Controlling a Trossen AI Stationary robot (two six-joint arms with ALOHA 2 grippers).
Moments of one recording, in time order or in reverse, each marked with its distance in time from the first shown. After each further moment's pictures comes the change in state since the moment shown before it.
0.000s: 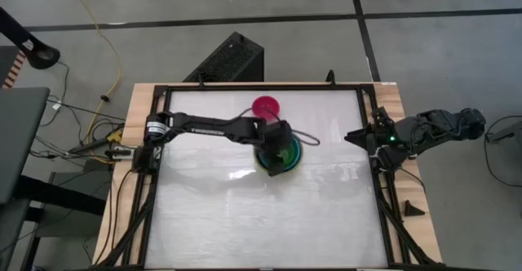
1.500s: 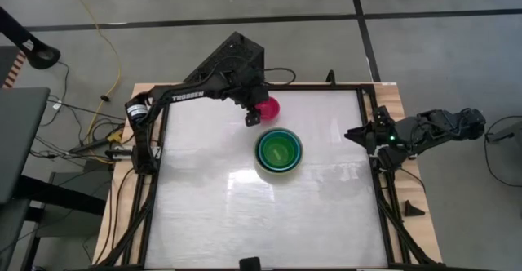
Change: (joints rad) left arm 0.402 -0.163 -0.098 -0.029 -0.015 0.514; right arm -0.001 0.000 0.000 0.004 0.049 -0.020
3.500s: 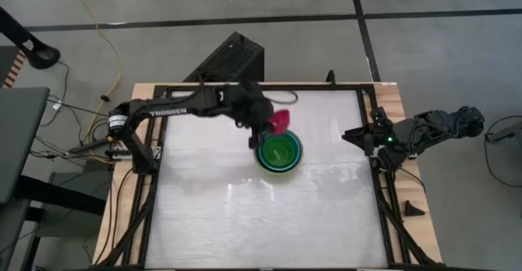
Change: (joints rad) left arm -0.224 -0.184 -0.002 0.068 0.121 -0.279; right arm 0.037 0.034 0.000 0.048 0.024 -0.008
